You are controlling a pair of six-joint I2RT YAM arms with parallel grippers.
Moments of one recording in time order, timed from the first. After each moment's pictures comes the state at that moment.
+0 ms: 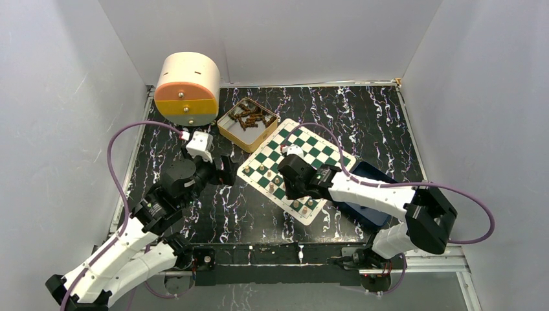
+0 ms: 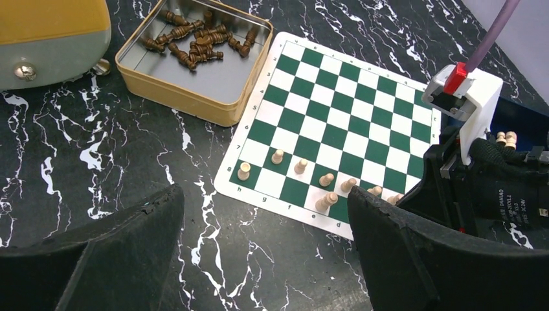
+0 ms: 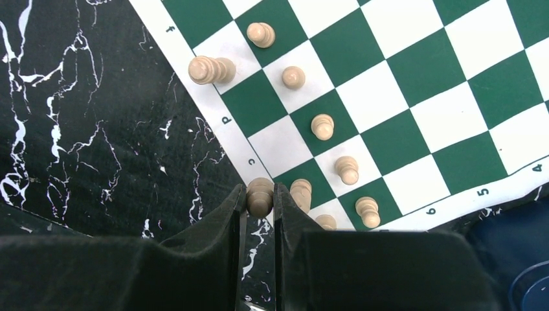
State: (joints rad) left arm -0.74 0.67 0.75 -0.38 -0.30 -0.26; right arm 1.03 1.41 0.95 -0.54 0.23 0.61
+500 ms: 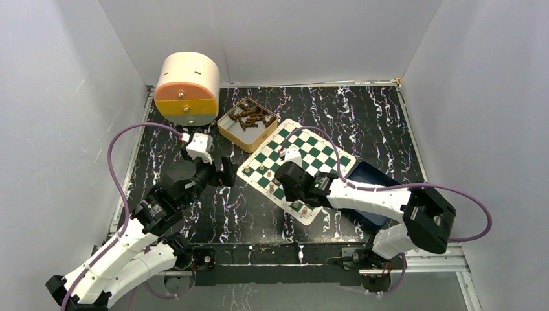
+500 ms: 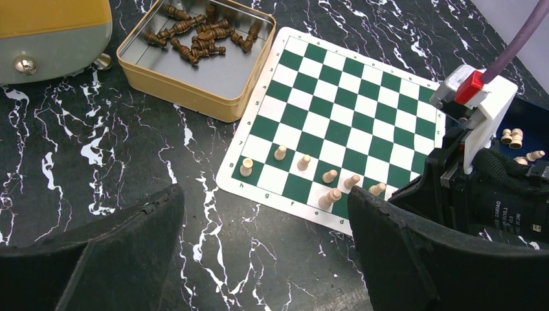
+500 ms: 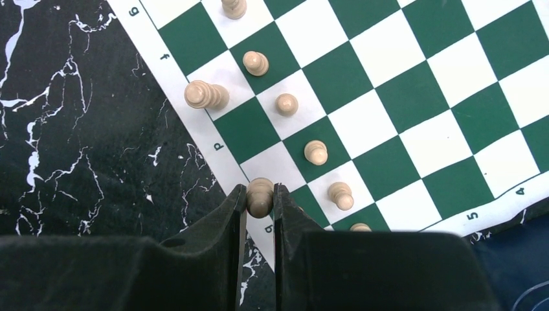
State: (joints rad) left arm -0.74 0.65 0.73 -0.38 -0.31 -0.26; right arm 1.09 1.42 0.88 -0.40 0.37 0.59
